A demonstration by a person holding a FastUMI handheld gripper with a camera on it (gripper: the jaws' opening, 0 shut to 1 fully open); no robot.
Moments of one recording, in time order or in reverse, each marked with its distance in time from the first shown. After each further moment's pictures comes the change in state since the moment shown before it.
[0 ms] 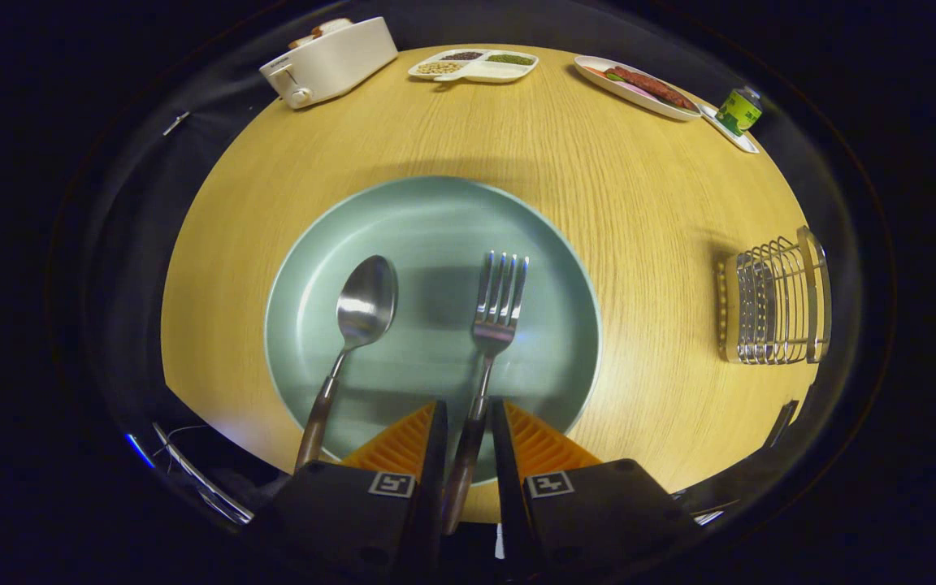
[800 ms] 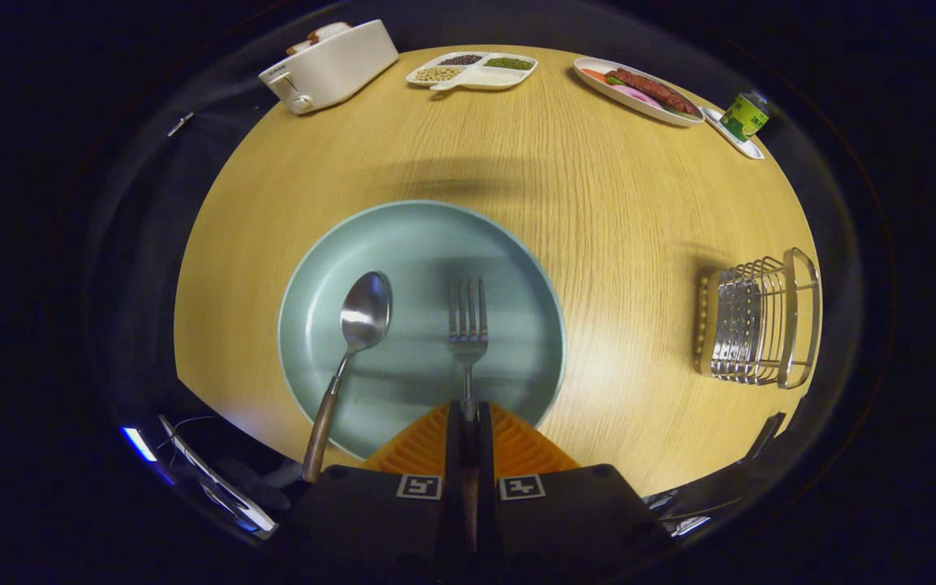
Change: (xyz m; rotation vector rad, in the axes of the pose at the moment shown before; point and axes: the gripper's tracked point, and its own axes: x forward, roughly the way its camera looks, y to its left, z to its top) arm -0.036 -0.012 0.017 -0.040 0.003 0.063
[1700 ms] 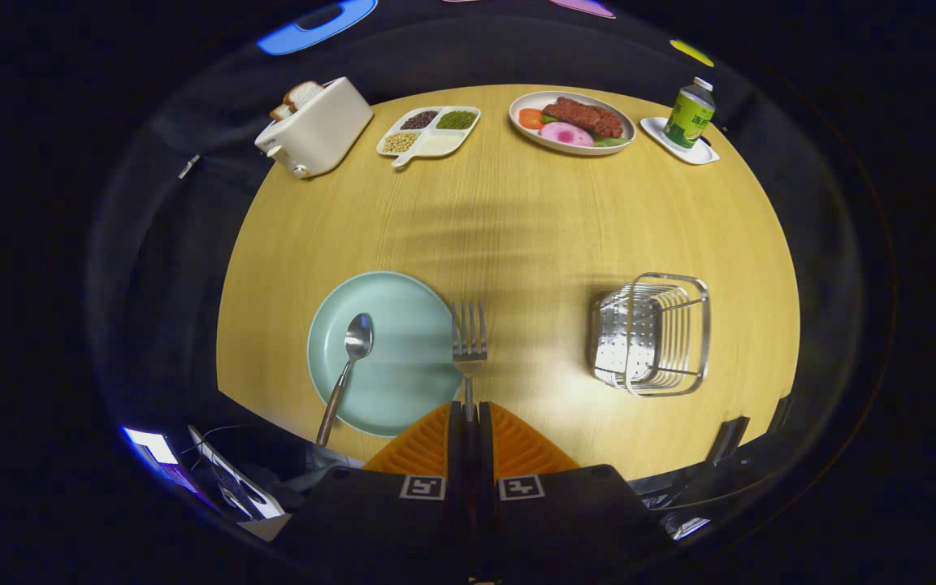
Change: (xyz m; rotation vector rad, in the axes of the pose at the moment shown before) arm -0.103 -0.081 0.025 0.069 -0.092 0.049
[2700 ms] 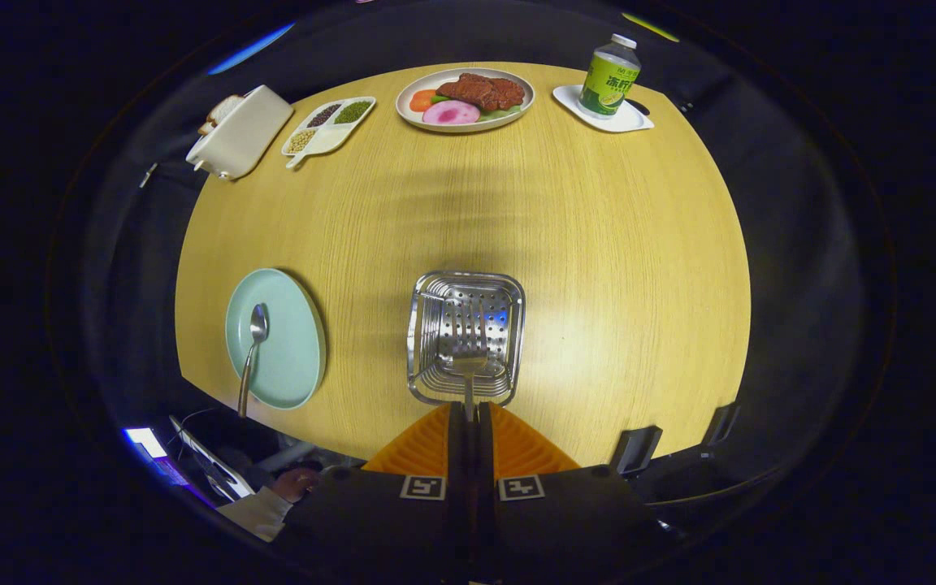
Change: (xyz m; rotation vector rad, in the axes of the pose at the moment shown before) arm -0.002 -0.142 0.000 -0.009 0.152 -0.095
